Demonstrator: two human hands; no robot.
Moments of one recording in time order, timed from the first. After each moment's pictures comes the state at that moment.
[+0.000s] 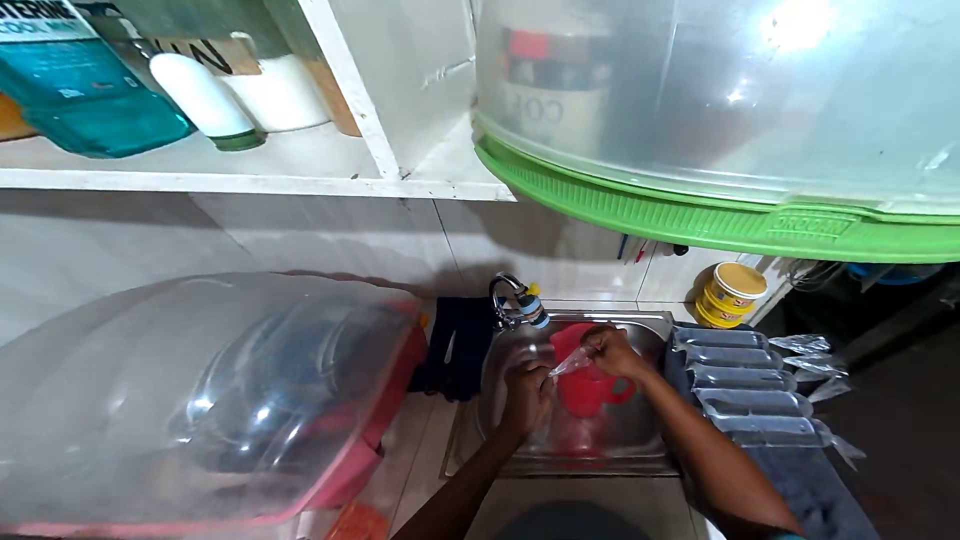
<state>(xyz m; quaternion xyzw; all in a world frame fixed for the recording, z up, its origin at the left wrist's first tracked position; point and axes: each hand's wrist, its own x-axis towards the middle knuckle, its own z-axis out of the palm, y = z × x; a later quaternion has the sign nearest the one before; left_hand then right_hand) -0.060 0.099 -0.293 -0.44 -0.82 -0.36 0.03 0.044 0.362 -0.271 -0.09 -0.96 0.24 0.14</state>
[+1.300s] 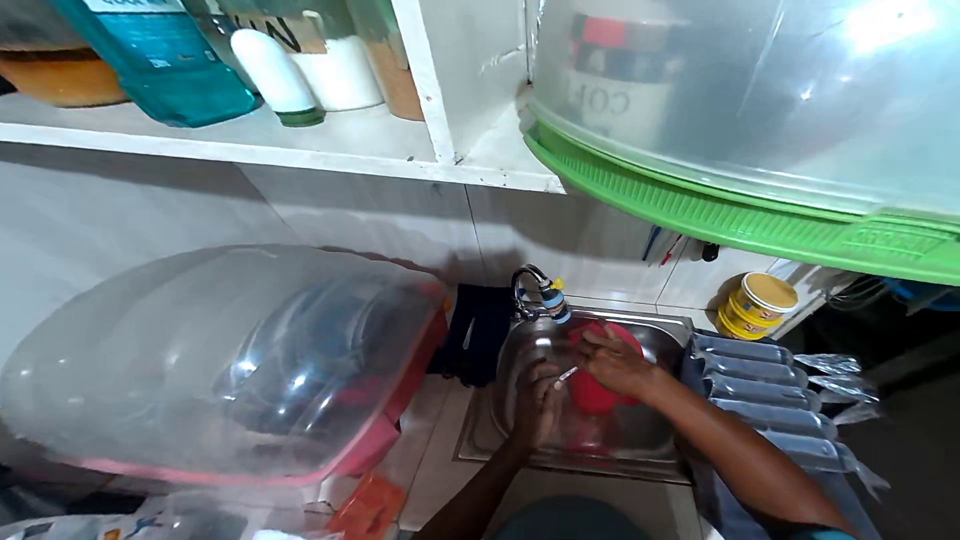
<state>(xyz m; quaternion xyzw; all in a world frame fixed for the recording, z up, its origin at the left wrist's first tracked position) -0.048 0.079 -0.342 -0.40 -0.73 -0.56 0.03 0.044 0.303 -0.217 0.14 -0.98 -0.10 0.09</state>
